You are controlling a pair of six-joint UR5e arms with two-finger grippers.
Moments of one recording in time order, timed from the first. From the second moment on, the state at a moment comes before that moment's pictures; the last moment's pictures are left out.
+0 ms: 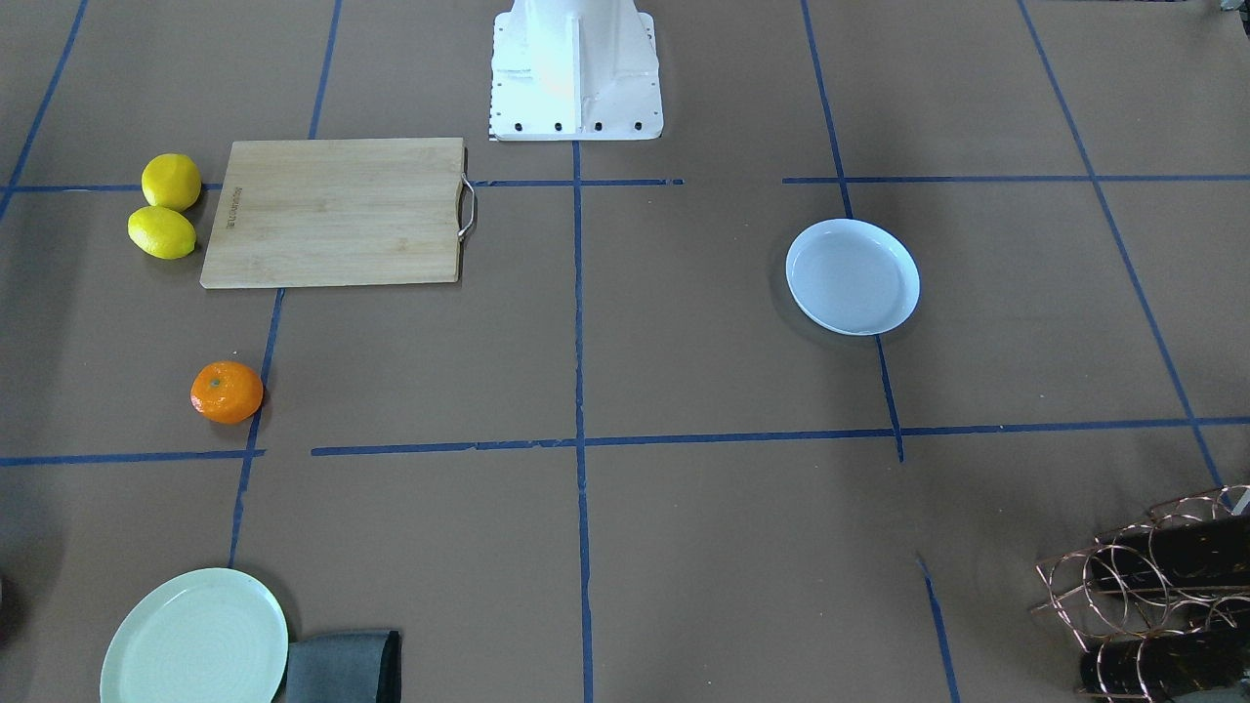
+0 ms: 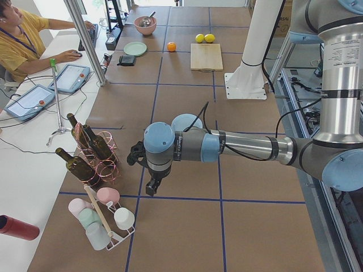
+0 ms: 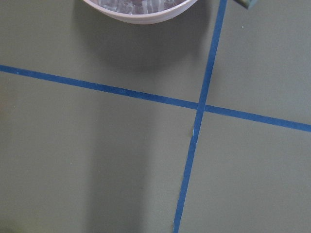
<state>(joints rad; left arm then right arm) -1.62 -1.51 -1.75 -1.54 -2.44 0.37 1.53 -1.55 1.63 -1.61 2.40 -0.16</state>
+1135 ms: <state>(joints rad) -0.81 -1.54 -1.74 -2.25 -2.16 -1.05 1.51 -1.56 1.63 -1.55 2.40 -0.15</state>
